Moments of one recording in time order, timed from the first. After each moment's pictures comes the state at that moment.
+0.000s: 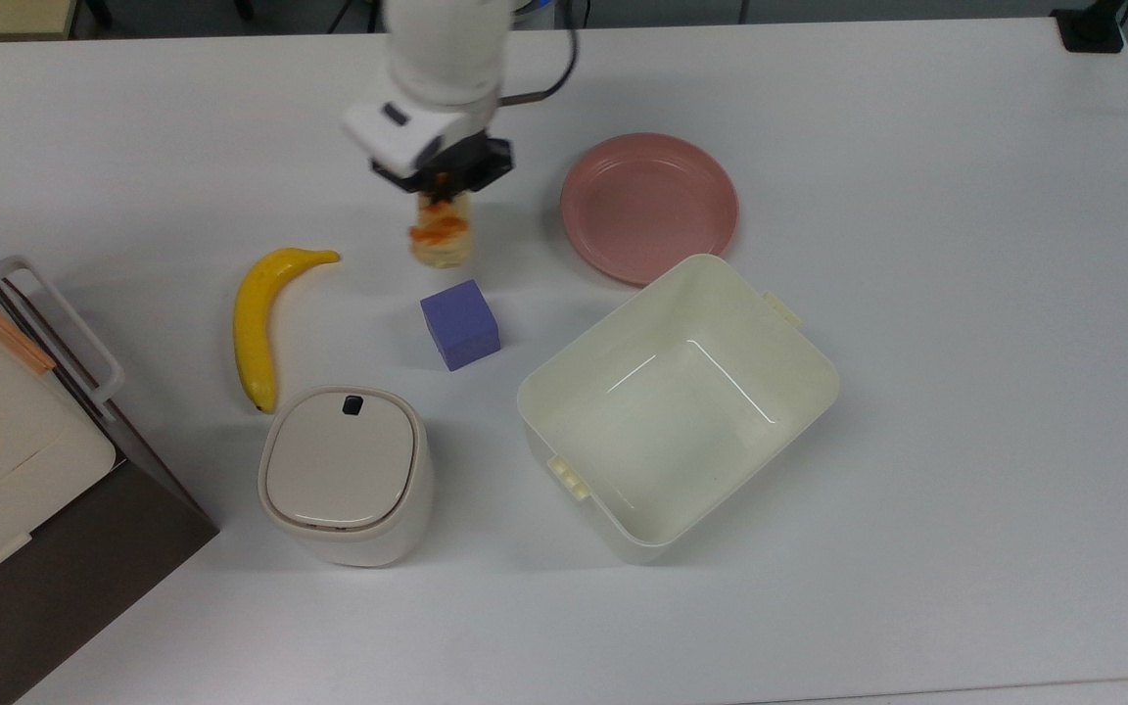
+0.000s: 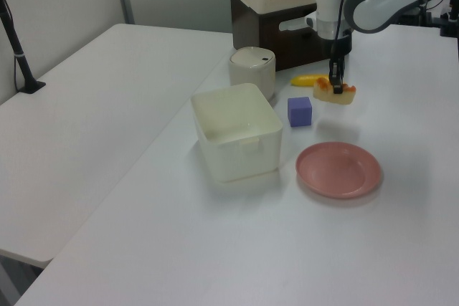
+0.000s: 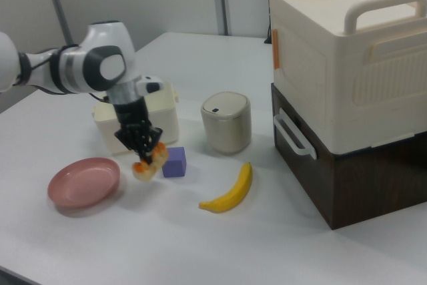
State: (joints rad) arm 0.01 0.12 0.04 -1.96 -0.17 1.98 -0.01
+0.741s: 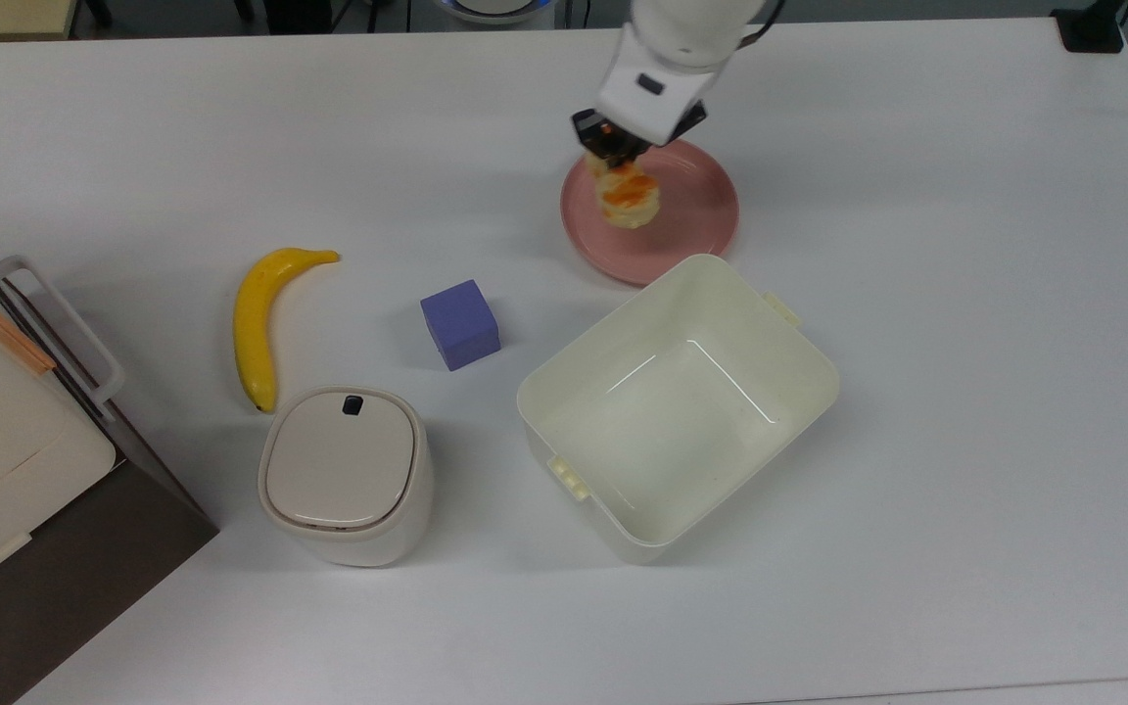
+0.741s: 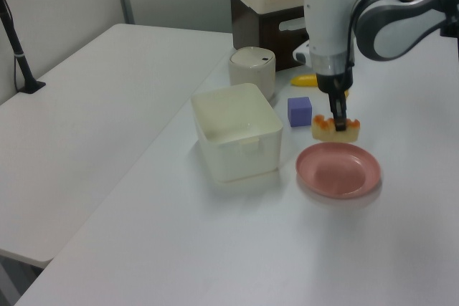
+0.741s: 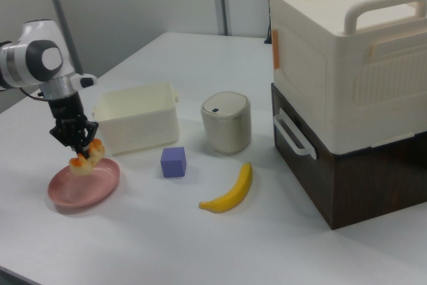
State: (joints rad) arm 0.27 0.12 0.10 -1.94 -0.13 1.87 0.08
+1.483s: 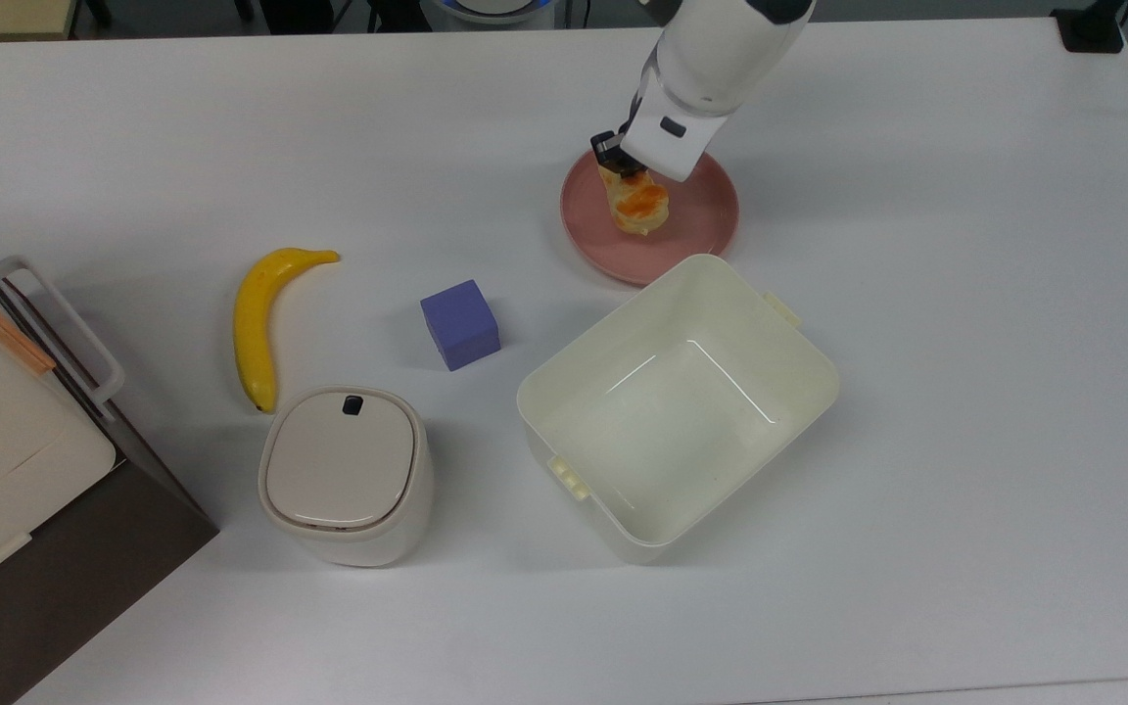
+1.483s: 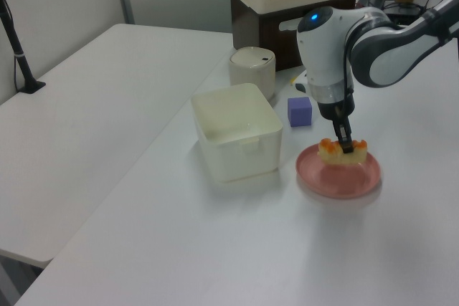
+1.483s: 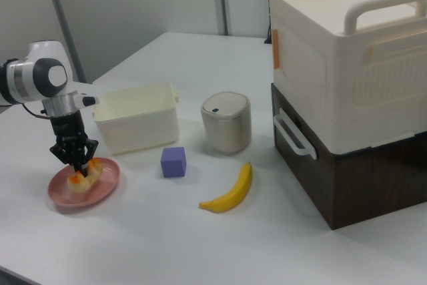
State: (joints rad) arm 0.29 0.20 0.10 -1.96 -0.13 1.87 0.09
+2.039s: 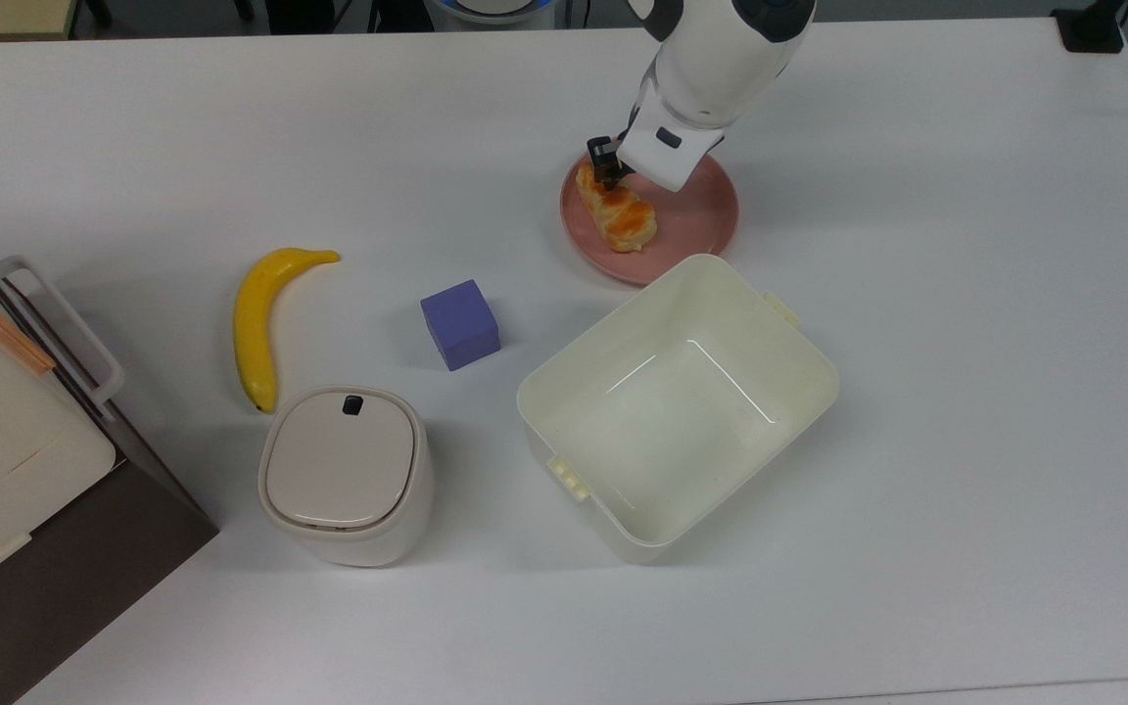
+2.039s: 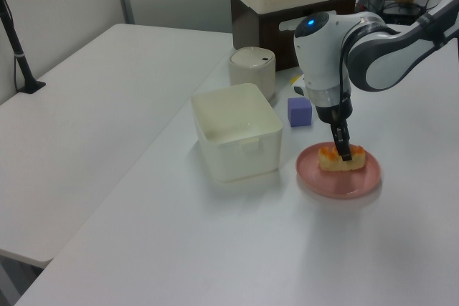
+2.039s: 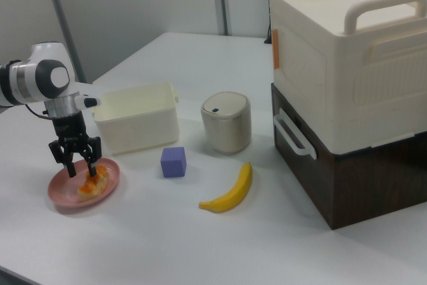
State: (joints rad) arm 0.29 0.22 0.10 -1.95 -0.13 1.88 0.13
